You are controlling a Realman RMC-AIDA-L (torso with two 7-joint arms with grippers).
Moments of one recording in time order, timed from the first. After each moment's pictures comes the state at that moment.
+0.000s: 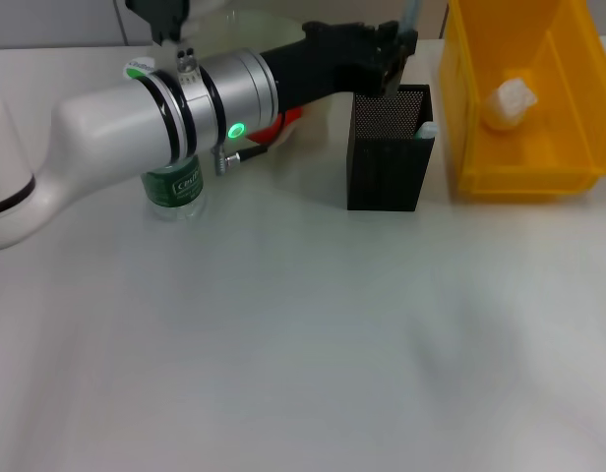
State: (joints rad) left arm -0.64 -2.08 1.75 0.78 0.95 0.65 -1.40; right arm 0.16 2.08 -0.53 -1.27 -1.93 -1.91 1.68
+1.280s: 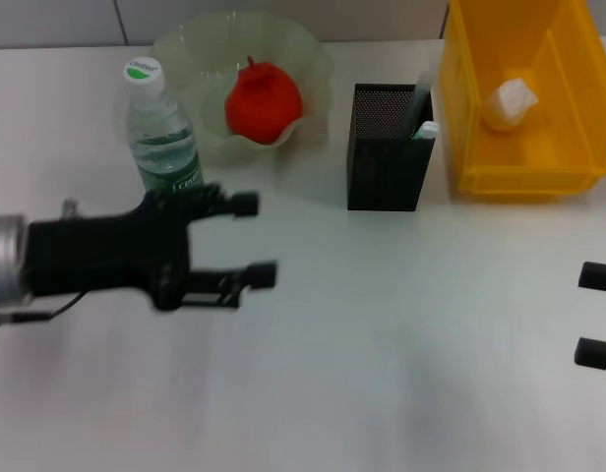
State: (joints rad) left arm -0.38 -1.97 1.21 0.70 1.48 1.66 -1.33; right arm 0.18 2.08 -0.53 -0.99 -1.93 -2.07 1.29
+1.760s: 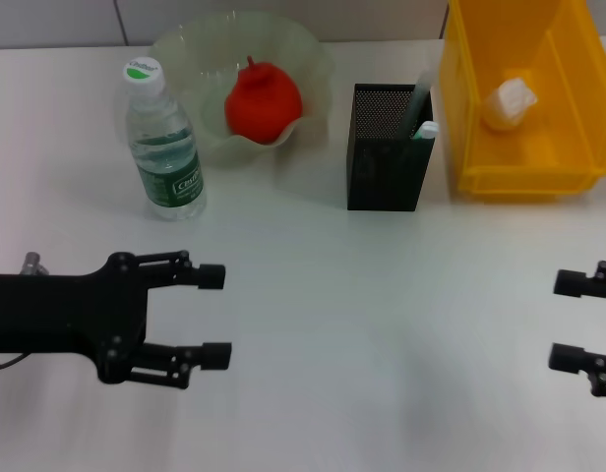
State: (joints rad) left arm -0.37 -1.95 1.08 0.69 1.68 1.82 -1.32; right arm 0.20 2.08 -0.53 -0.91 -1.97 -2.04 1.22
